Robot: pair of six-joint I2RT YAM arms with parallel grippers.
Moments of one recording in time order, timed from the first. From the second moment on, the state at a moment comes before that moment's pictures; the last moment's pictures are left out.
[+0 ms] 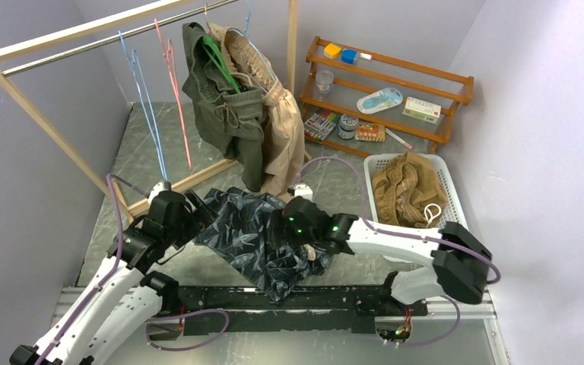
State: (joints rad) left arm -0.44 0.62 0.59 -0.76 -0.17 -1.02; right arm 1.04 1.30 0.71 -0.19 0.15 0.71
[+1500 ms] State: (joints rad) left arm -0.44 0.62 0.58 -0.76 -0.17 -1.03; right arm 1.04 1.02 1.23 -0.94 1.01 0.94
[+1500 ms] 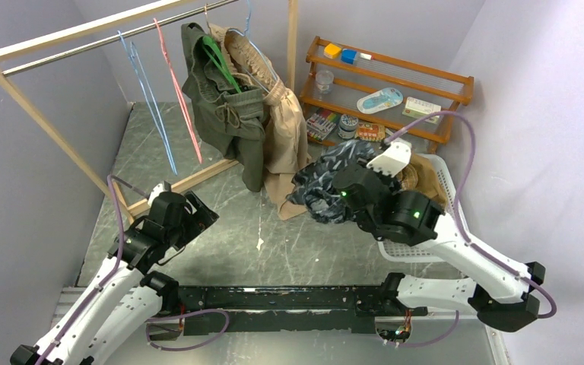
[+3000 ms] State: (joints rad) left arm -0.44 0.60 0.56 -0.76 -0.16 -1.04; right arm 0.11 1.15 1.10 -0.76 0.84 0.49
